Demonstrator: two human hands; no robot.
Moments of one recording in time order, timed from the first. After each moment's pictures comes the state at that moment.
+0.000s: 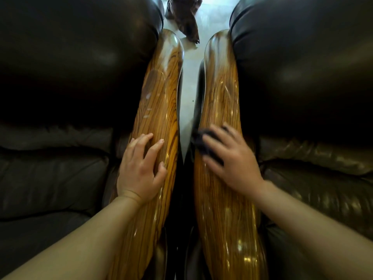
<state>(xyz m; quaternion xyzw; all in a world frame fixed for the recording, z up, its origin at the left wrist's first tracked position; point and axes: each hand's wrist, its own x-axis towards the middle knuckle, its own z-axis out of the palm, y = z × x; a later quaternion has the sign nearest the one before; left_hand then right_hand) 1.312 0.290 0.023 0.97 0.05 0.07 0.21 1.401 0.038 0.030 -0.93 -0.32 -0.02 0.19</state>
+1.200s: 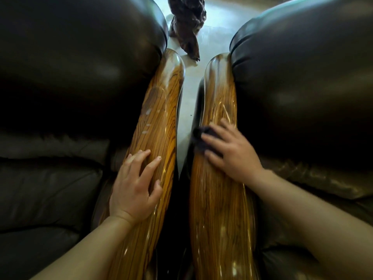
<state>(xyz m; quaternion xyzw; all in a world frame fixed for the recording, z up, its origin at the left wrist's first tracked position) 1.311 0.289 0.021 0.97 0.05 0.07 0.21 1.473 0.037 0.043 -0.92 -0.37 0.00 0.12</state>
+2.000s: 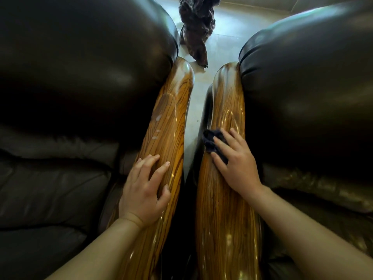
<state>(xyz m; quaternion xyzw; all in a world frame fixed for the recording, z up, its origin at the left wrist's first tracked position) 1.312 0.289 0.022 0.97 0.05 0.07 0.21 1.454 0.059 0.040 -0.94 -0.26 -0.04 0.23</state>
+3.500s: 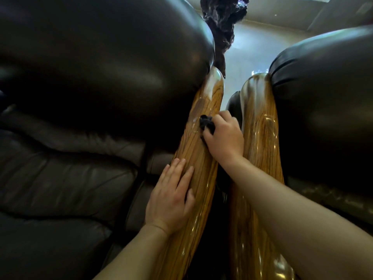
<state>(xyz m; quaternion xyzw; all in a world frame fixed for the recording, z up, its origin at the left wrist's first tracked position) 1.283 0.311 0.003 0.97 0.04 0.09 0.22 1.467 0.213 0.060 -0.94 -0.20 -0.11 0.24</state>
